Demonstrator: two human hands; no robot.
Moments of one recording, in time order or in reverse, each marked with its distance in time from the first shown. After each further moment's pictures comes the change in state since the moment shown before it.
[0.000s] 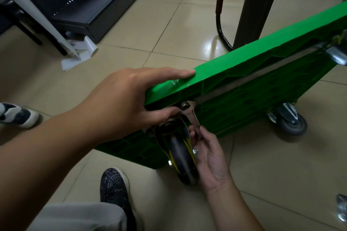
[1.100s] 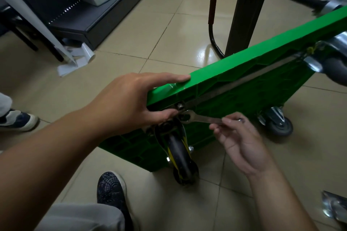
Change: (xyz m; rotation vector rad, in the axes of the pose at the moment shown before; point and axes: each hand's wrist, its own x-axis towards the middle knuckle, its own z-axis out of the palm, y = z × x) left_hand -0.001 0.004 -0.002 0.003 -0.017 0.008; right_hand -0.031 -0.081 0.021 -0.510 -0.010 -0.333
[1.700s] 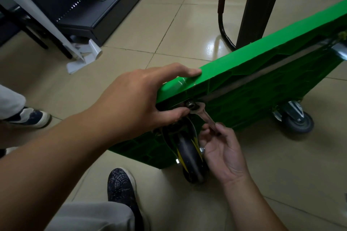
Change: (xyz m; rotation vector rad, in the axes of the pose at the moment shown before) left_hand -0.001 0.006 0.001 0.068 0.017 -0.060; right_hand 0.012 0.076 0.008 0.472 -0.003 0.139
